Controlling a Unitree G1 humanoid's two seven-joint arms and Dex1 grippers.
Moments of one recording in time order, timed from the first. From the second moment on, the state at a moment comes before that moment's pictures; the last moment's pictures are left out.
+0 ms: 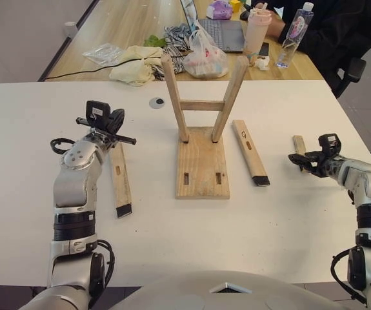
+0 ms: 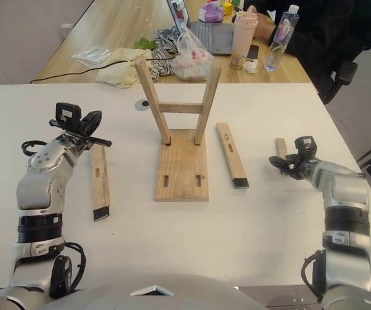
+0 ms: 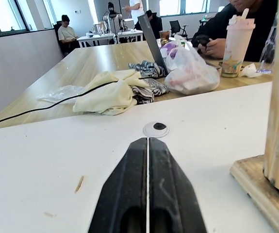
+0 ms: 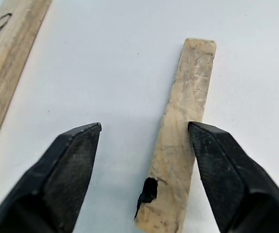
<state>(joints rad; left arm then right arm) -0.29 0.34 0.18 -0.08 -0.18 0.49 -0.32 -0.34 -0.64 -0.19 0.44 0.19 0.66 0.62</state>
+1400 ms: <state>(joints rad) -0.47 0.12 0.22 -0.20 -1.03 0.61 -0.40 -0.43 -0.28 0.20 -0.19 0.19 0.07 0.55</state>
